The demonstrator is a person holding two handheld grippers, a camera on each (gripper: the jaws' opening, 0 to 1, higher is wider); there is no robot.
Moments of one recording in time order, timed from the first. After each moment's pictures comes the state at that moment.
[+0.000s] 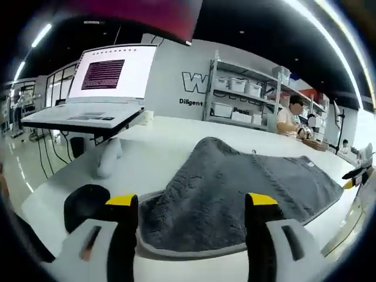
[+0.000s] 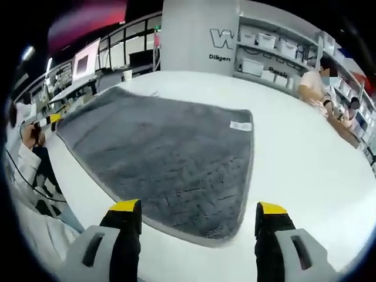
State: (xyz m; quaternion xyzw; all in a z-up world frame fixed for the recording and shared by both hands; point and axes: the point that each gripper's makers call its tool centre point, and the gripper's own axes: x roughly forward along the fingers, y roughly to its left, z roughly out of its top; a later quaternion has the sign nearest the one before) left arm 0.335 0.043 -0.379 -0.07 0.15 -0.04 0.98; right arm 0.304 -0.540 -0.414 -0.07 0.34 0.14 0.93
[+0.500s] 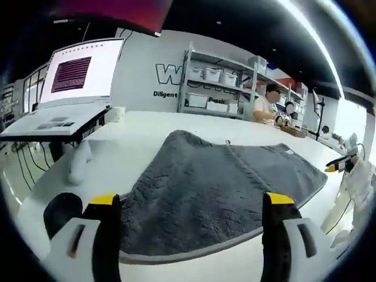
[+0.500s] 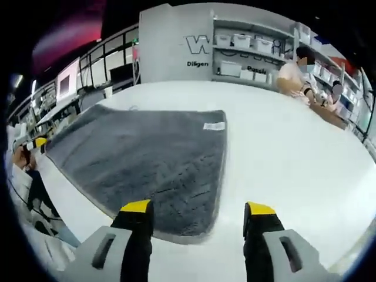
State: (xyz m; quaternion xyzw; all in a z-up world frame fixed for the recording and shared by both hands) left arm 0.338 0.003 -0.373 -0.03 0.16 -0.12 0.98; right arm 0.308 -0.583 -0.414 -0.02 0.32 0.05 0.95
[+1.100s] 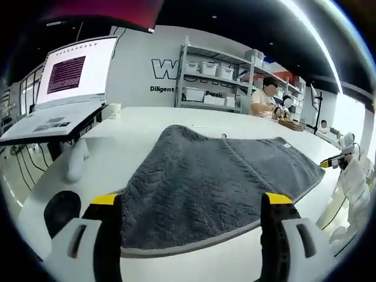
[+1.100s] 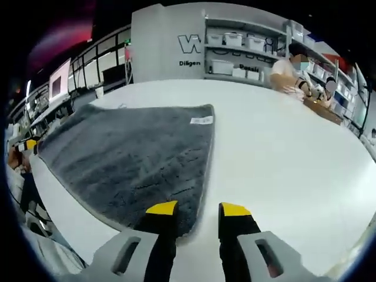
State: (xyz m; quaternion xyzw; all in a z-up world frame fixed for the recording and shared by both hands) left arm 0.330 -0.002 -0.379 -0.03 0.19 -0.12 0.97; right arm 0.314 -0.588 -0.434 -0.03 0.33 0.05 0.94
